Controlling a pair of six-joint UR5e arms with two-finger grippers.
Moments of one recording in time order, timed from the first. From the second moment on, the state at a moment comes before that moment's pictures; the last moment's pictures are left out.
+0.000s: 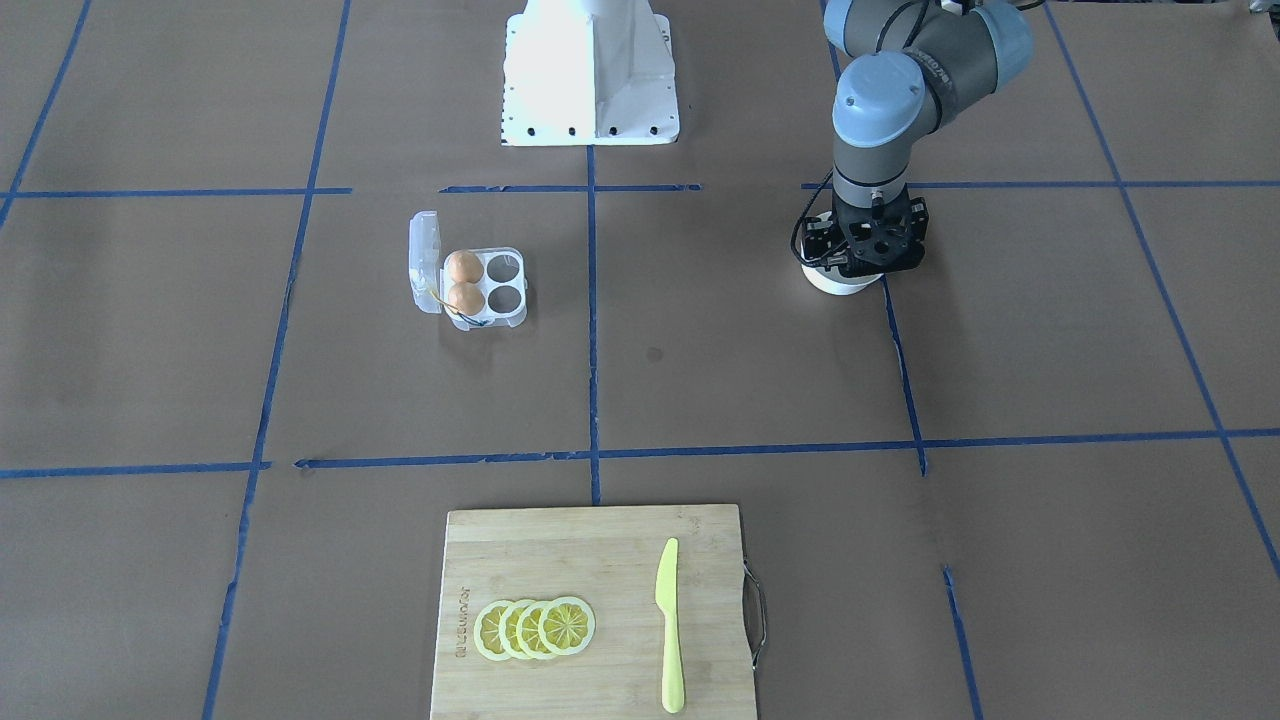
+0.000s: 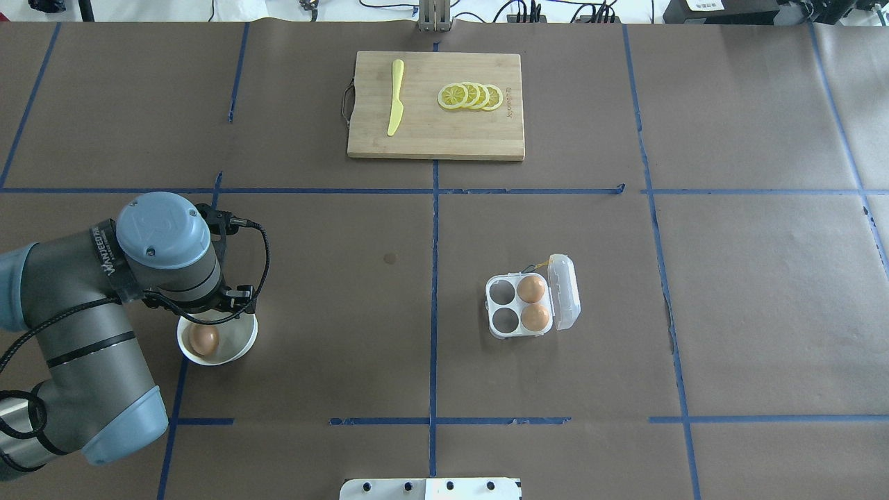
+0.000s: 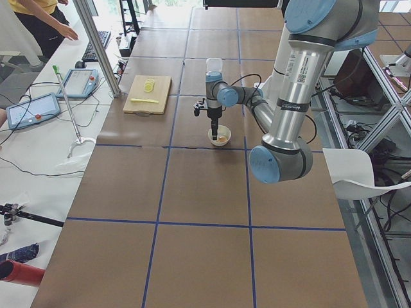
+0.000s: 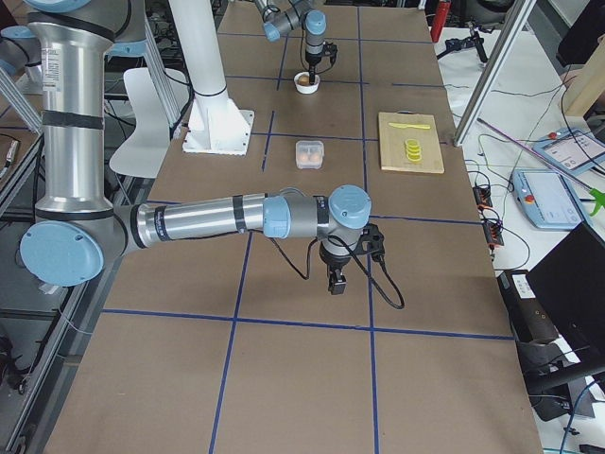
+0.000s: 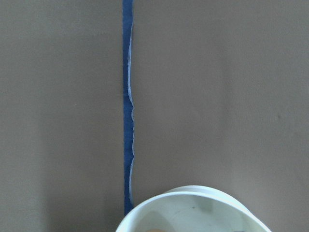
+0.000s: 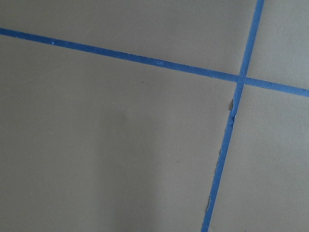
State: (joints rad) left arm -0.55 -1.86 -1.93 -1.38 -1.87 -1.08; right arm 1.46 -1.63 1.79 -1.69 2.40 -0.10
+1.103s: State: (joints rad) left arm -0.52 -1.86 -1.91 -1.36 -1.91 -1.08; right arm 1.46 -1.63 1.79 -1.69 2.40 -0.10
